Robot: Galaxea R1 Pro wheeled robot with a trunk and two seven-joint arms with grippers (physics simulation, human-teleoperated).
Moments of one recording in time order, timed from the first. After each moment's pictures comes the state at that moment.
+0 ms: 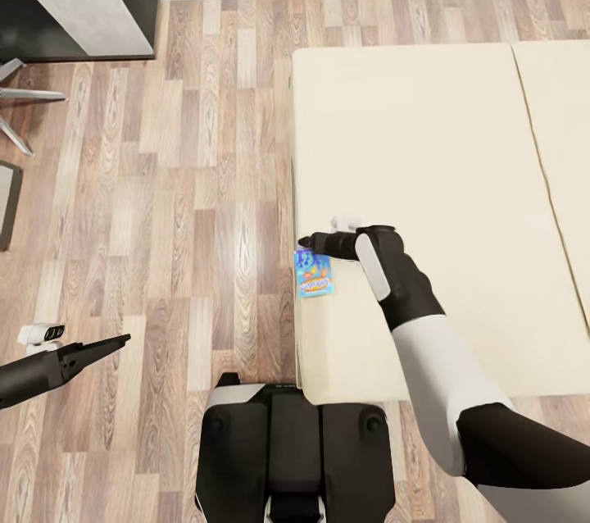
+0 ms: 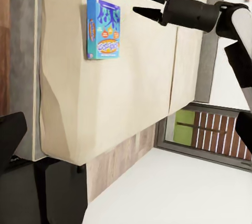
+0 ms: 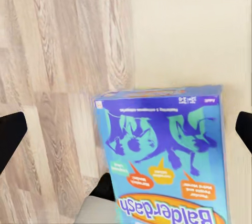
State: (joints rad) left arm -0.34 0.35 0.57 -1.49 0.13 0.96 -1.57; right arm -1.08 0.17 0.08 -0.98 -0.28 0.88 0.03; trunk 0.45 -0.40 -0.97
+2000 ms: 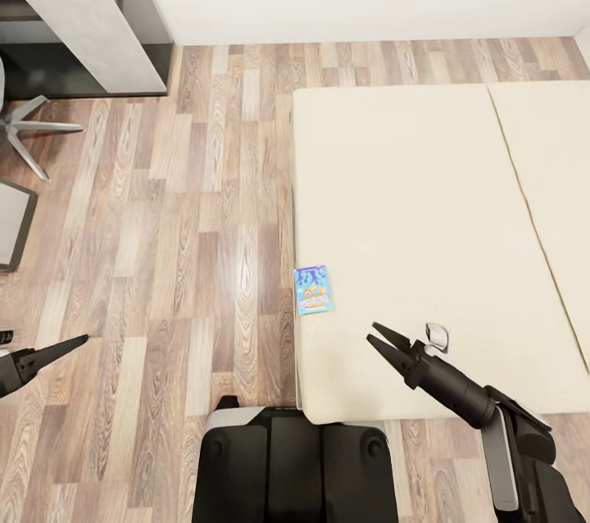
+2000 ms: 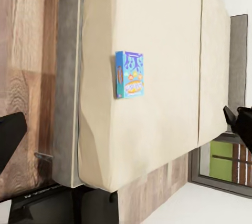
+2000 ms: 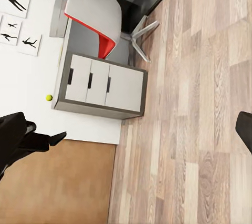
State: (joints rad) left arm -0.33 0.38 0.75 -1.46 0.08 0.94 -1.57; right arm -0.29 0.10 -0.42 -1.57 -0.26 0.63 1.27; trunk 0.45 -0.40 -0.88
